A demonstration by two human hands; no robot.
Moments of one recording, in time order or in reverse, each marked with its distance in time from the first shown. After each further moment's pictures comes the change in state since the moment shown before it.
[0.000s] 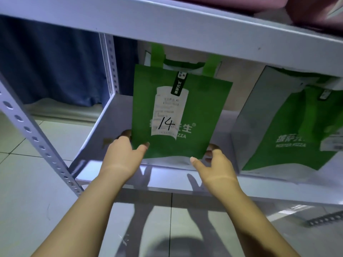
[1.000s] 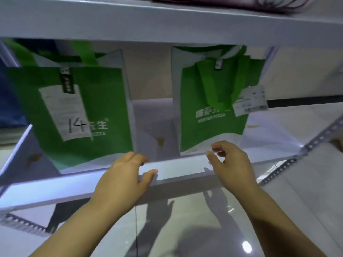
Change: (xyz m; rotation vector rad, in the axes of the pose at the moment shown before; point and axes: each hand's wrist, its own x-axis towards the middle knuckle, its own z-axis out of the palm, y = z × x) left_hand -0.103 0.091 0.094 0.259 -0.179 0.616; right_hand -0.023 0.155 -0.125 -0.050 0.331 -0.050
